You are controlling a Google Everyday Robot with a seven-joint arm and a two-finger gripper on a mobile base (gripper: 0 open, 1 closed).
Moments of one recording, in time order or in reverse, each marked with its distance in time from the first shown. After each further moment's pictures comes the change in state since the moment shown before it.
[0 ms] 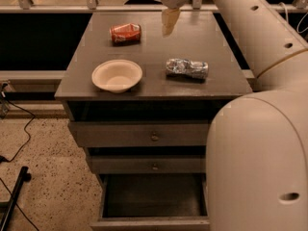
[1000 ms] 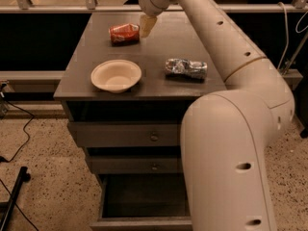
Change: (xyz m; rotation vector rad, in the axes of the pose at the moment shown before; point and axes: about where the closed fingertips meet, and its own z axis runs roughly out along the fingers) arm -0.023 -0.026 0.077 0.109 -0.070 0.064
